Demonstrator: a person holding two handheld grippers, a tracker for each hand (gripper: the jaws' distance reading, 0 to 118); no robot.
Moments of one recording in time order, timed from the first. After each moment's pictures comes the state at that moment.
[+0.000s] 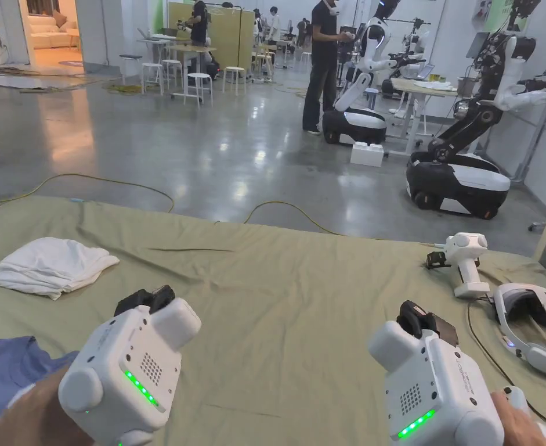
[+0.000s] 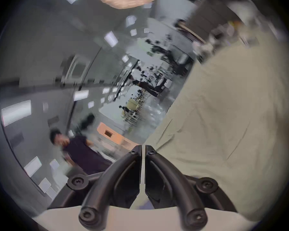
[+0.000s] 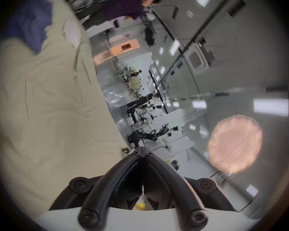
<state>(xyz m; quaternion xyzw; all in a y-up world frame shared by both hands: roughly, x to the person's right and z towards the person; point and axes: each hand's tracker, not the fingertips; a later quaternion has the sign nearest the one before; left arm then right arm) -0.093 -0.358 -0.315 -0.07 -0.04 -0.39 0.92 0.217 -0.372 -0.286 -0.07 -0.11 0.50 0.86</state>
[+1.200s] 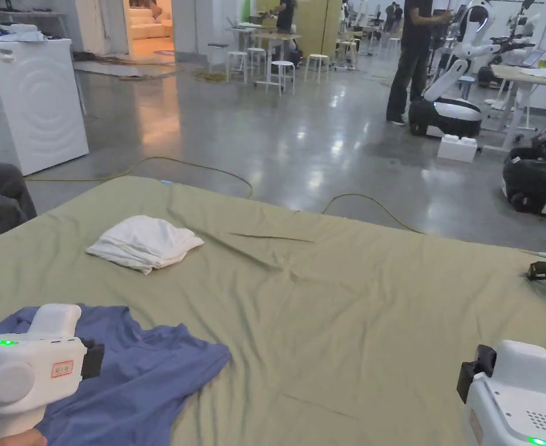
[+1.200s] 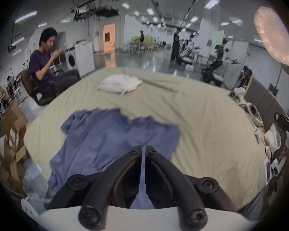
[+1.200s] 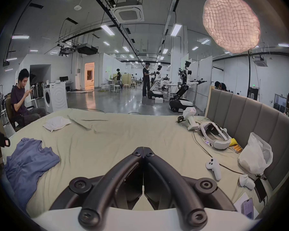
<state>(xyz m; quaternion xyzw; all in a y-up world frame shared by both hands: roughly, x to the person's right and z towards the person) -0.330 -0.398 -0.303 -0.38 0.03 0.05 0.92 0.198 -0.381 -0.289 -0.15 -0.09 0.01 0.99</state>
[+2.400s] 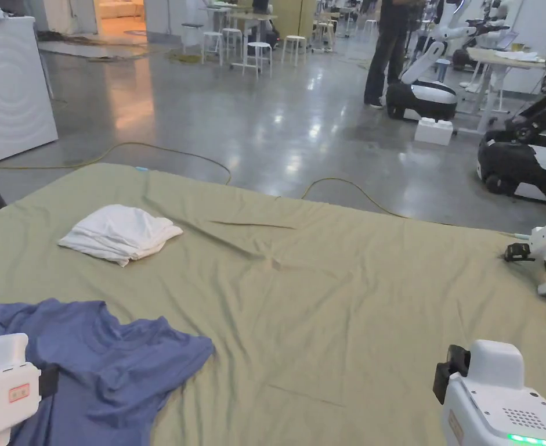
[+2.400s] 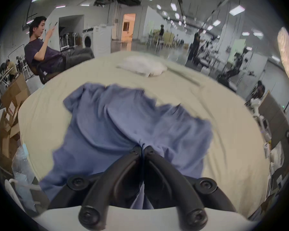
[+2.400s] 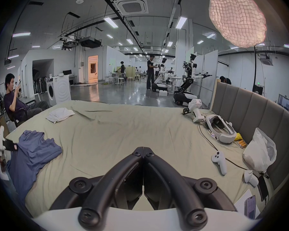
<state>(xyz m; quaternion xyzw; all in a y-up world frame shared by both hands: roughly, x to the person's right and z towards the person) -0.361 -0.454 -0.323 -0.34 0.06 0.12 0.93 0.196 -0.396 -0.292 -0.18 -0.07 0.02 0.98</state>
